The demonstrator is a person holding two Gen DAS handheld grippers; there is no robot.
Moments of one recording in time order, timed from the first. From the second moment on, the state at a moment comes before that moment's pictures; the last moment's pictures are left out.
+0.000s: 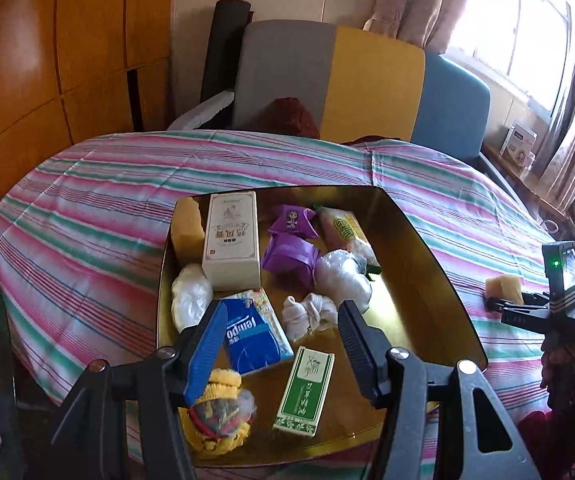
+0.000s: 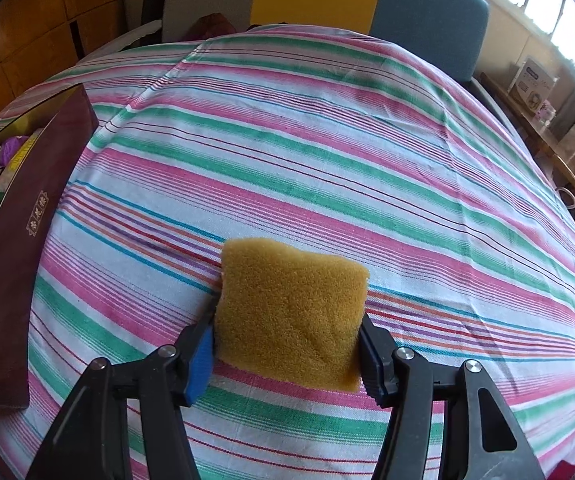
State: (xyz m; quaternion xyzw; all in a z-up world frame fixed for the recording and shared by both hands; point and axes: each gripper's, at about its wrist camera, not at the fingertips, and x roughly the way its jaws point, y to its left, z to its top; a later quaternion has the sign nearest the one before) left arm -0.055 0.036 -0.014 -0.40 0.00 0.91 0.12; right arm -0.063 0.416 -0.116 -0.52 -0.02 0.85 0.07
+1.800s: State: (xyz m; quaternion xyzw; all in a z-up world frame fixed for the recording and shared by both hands) left arm -0.021 -0.003 0.014 -0.35 0.00 0.94 -0.02; right arm -0.012 0.202 -0.034 -0.38 0.00 0.92 -0.09
